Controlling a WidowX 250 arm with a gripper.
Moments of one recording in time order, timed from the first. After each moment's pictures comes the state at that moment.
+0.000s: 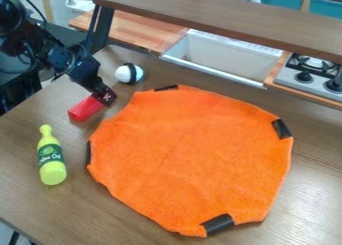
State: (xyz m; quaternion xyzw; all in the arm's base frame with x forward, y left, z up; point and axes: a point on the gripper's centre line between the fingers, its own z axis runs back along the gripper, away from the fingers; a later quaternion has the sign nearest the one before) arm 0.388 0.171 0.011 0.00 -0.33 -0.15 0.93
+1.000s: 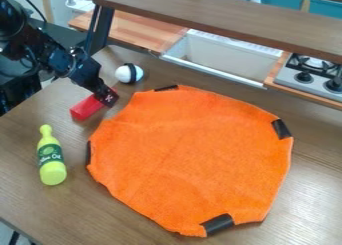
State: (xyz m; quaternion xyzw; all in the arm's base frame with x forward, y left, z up) arm 0.386 0.170 0.000 -0.01 -0.32 -0.14 0.94
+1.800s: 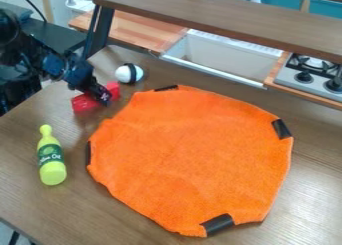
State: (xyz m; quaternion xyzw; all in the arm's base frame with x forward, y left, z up) arm 0.387 0.188 -0.017 -0.04 -0.32 -0.09 0.94
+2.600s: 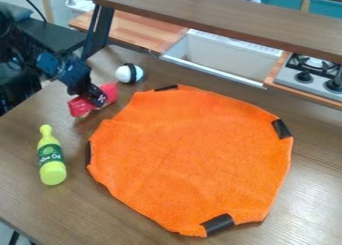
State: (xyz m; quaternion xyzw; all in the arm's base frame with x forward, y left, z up) arm 0.378 0.175 0.001 -0.07 -0.33 -0.10 0.94
